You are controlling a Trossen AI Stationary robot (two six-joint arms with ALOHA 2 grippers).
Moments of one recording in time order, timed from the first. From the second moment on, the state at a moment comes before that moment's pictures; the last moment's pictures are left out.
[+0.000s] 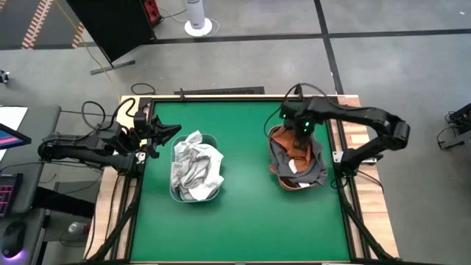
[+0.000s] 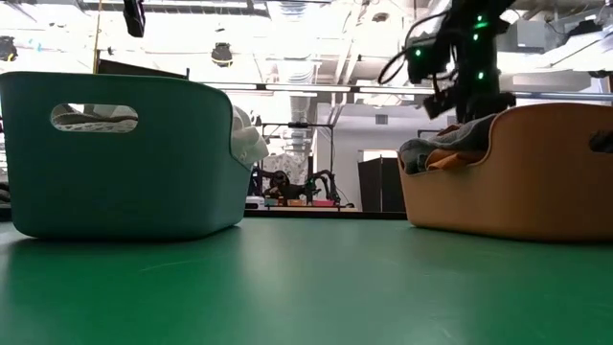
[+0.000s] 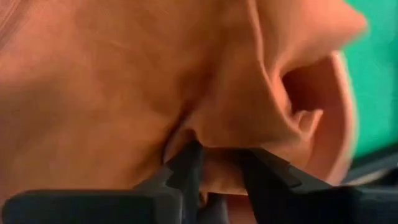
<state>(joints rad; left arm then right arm) -0.07 0.51 0.61 0.12 -0.37 -0.47 -0.45 1.44 1.08 -1.21 0.16 -0.10</state>
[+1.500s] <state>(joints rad) -0.12 0.59 0.51 0.31 -0.32 -0.38 -0.55 0.55 0.84 -0.57 -0.19 0.25</state>
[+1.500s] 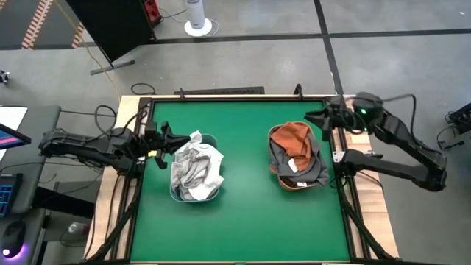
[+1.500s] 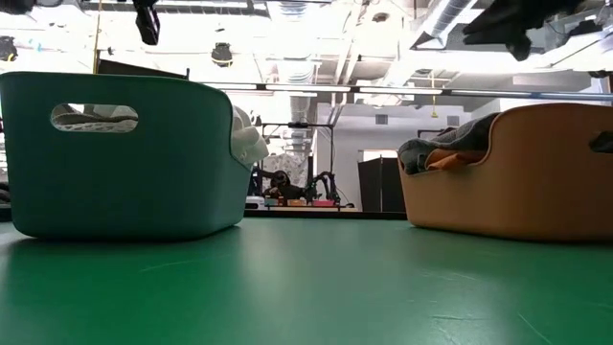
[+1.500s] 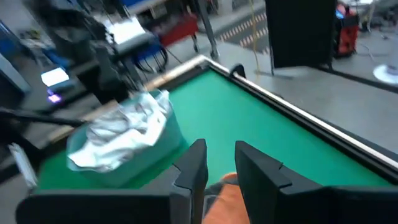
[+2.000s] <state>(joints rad) 0.01 0.41 0.22 0.48 -0.33 -0.51 -0.55 0.04 0.62 -0.54 -0.18 0.45</state>
